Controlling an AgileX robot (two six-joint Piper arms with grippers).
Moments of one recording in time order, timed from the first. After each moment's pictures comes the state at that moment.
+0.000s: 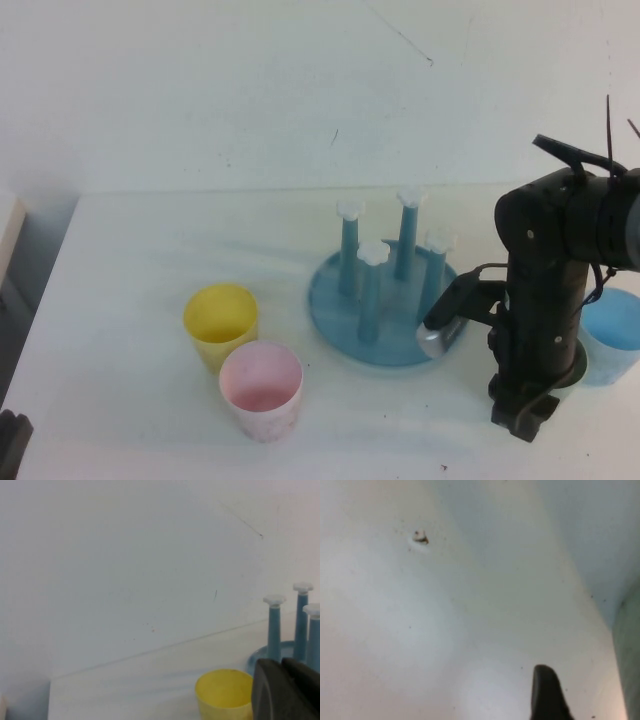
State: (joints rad) right arm 0.51 1.95 -1.28 0.01 1.17 -0.46; left arm 0.14 0.00 -0.11 -1.25 0.45 1.25
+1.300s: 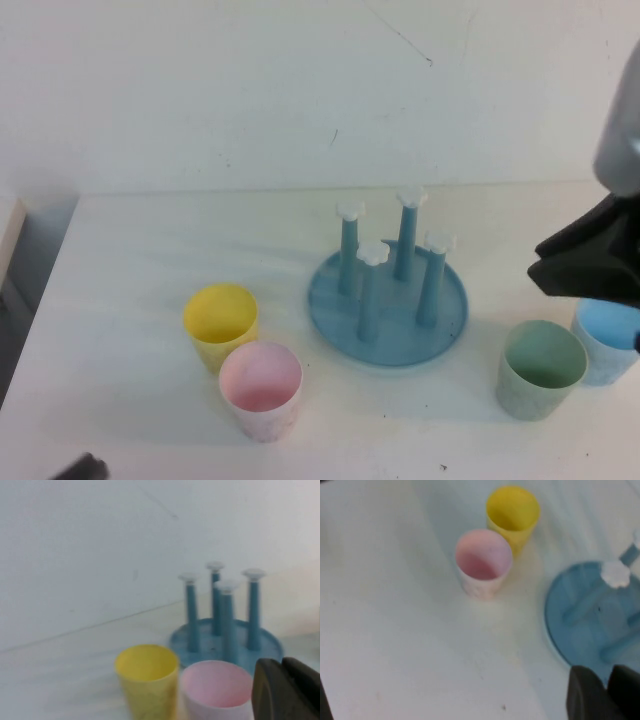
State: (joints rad) right arm 0.51 1.16 -1.24 0.39 1.07 -0.68; left arm 0.12 0.00 -0.07 -1.33 0.67 1.25
